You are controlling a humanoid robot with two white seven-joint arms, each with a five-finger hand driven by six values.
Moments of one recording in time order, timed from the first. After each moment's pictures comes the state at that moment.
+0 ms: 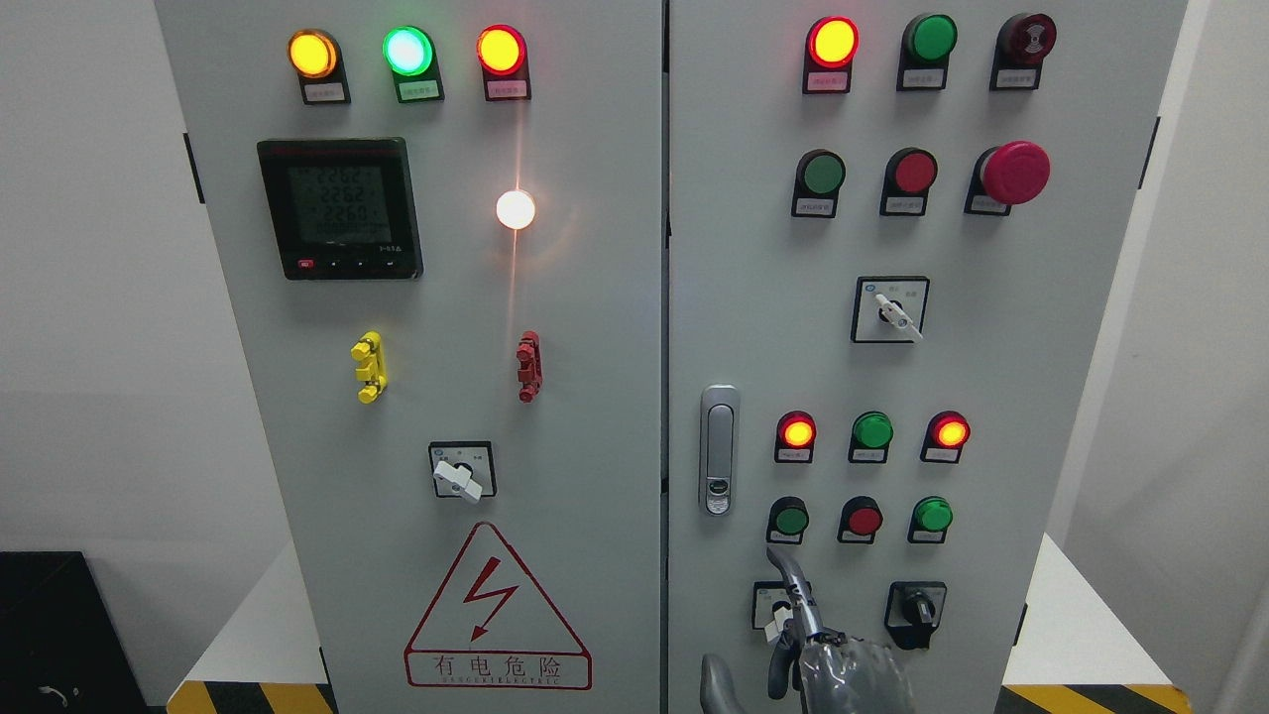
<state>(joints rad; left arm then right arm) 0.00 -0.10 -0.14 -0.05 0.14 -0.06 -0.06 -0.07 0.13 0.34 -1.97 1.17 0.16 -0.16</state>
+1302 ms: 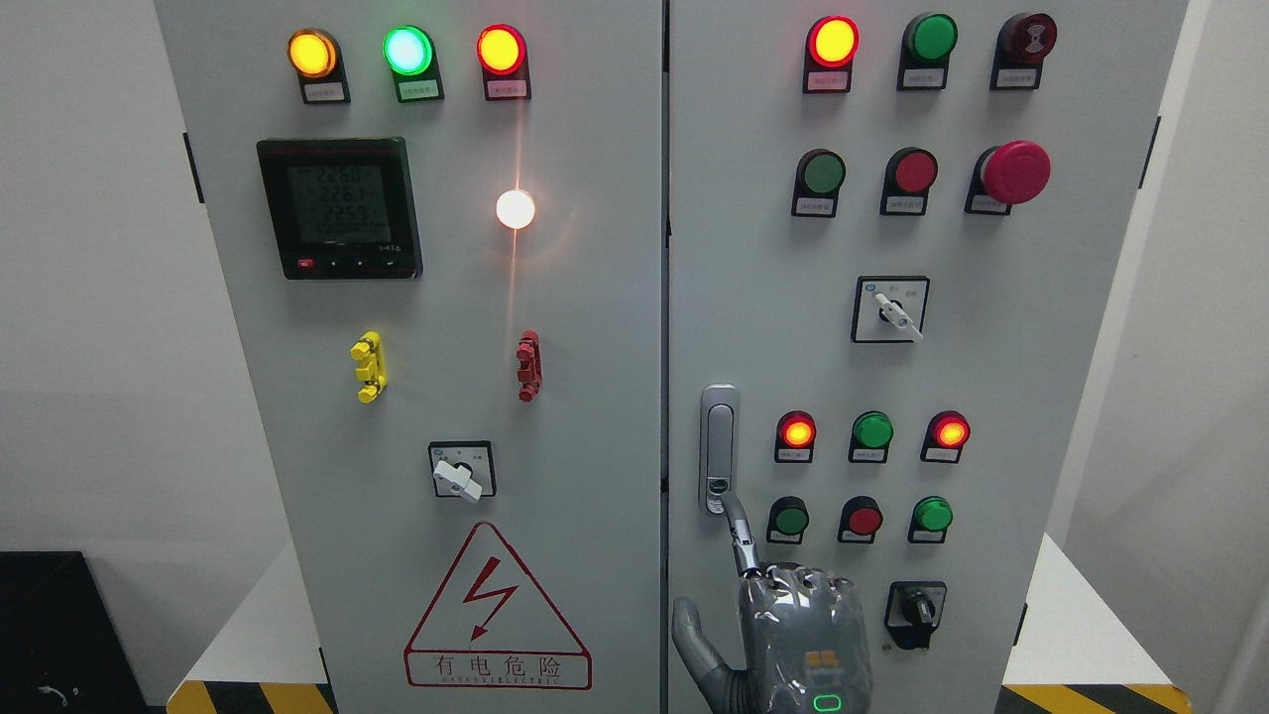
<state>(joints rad) 0.00 -0.10 -0.14 -0.05 0.14 -0.06 -0.06 -0.24 0.13 0.37 -1.77 1.51 0.27 -0.16</state>
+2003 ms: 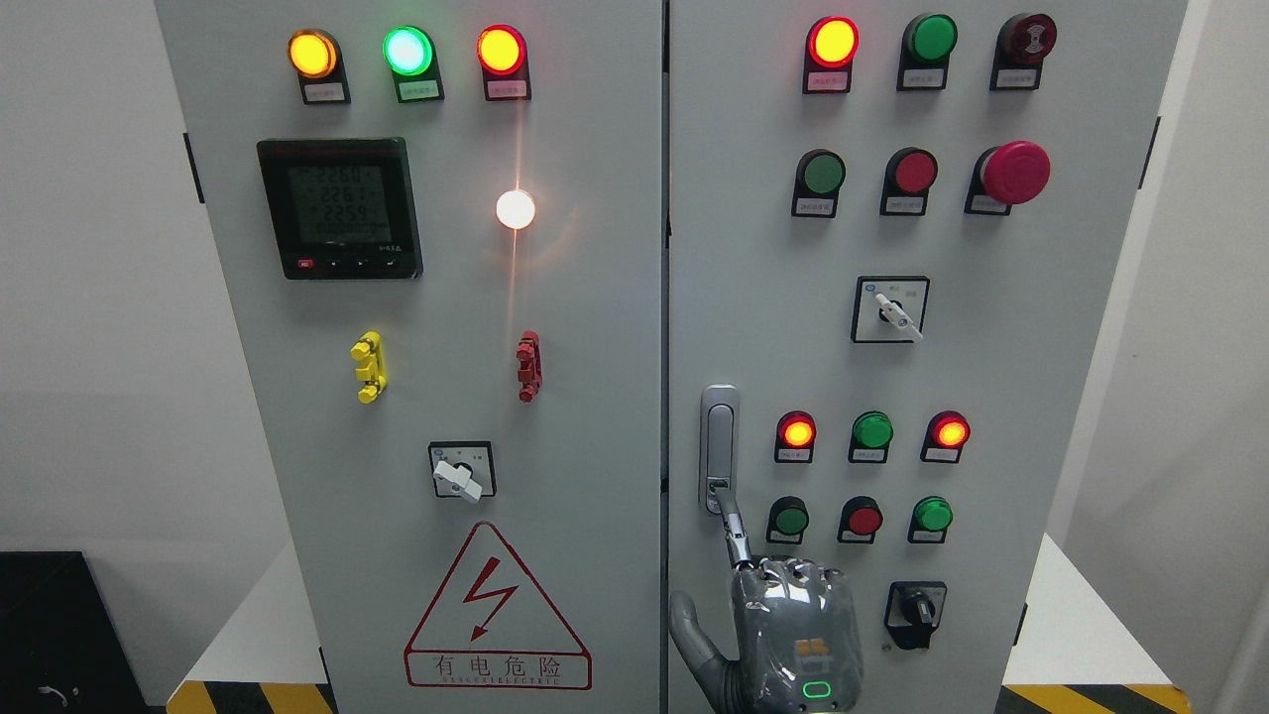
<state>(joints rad) 0.00 -0.10 -0.14 -0.05 0.14 -0.06 -0.06 -0.27 0.13 0.37 -1.73 1.53 0.28 -0.16</state>
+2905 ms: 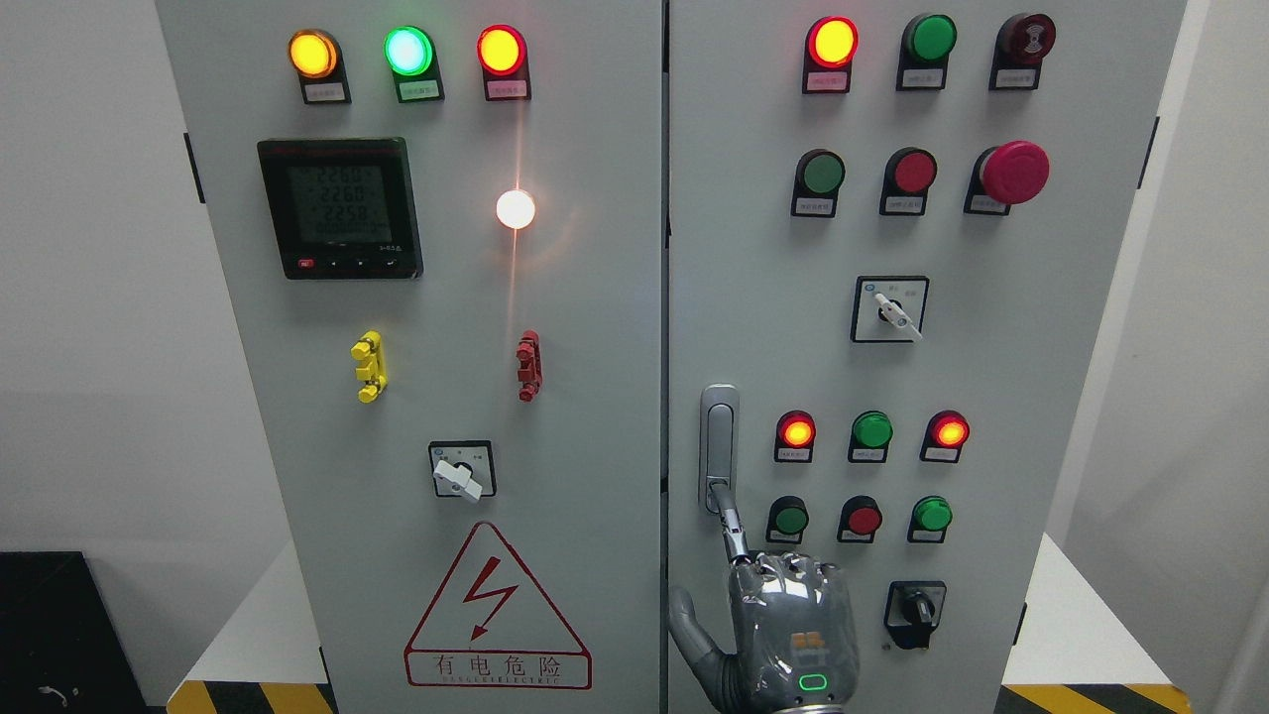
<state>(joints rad) 0.00 -0.10 -0.14 -0.05 0.14 -0.06 -0.06 -0.29 0.13 0.37 -1.71 1.53 0.28 -0.16</state>
